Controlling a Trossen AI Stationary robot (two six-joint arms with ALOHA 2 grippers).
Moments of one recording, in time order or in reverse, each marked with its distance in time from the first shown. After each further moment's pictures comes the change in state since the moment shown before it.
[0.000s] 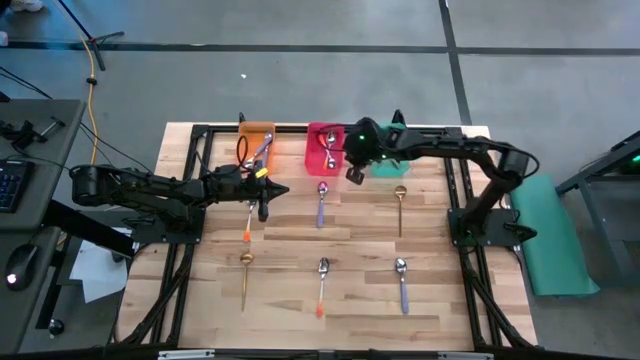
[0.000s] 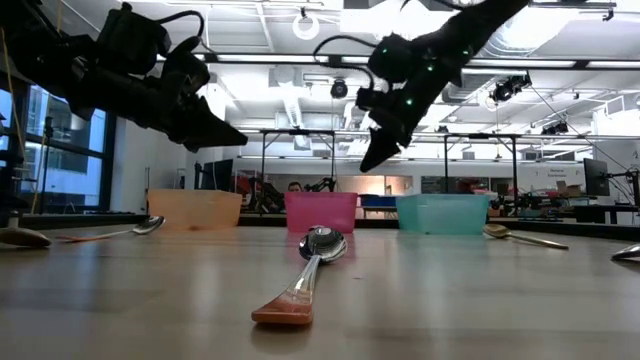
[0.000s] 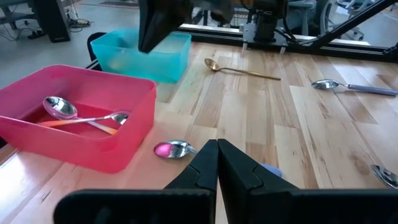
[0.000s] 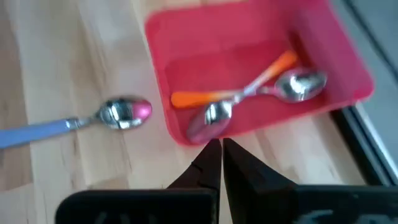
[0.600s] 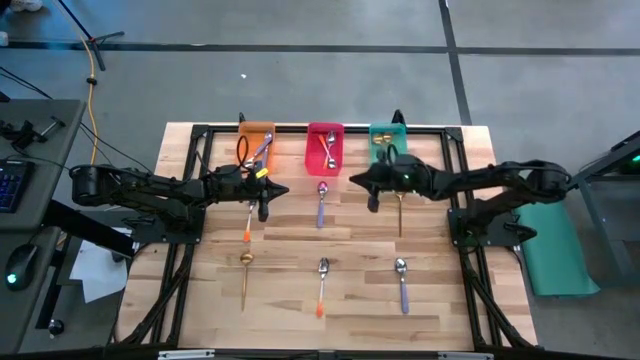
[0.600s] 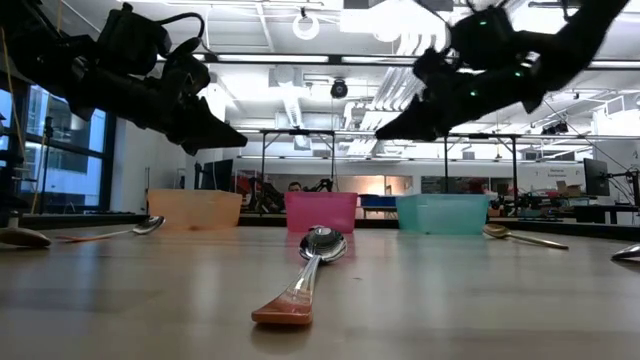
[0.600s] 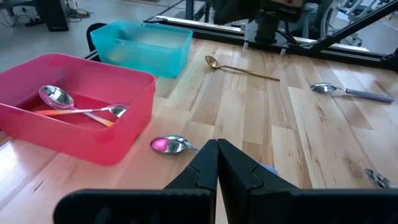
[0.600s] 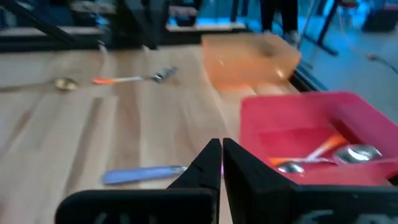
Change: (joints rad) left arm 0.000 0.000 0.000 -0.010 0.000 -0.052; right arm 0.169 -0.326 -0.636 0.869 -0.046 0.097
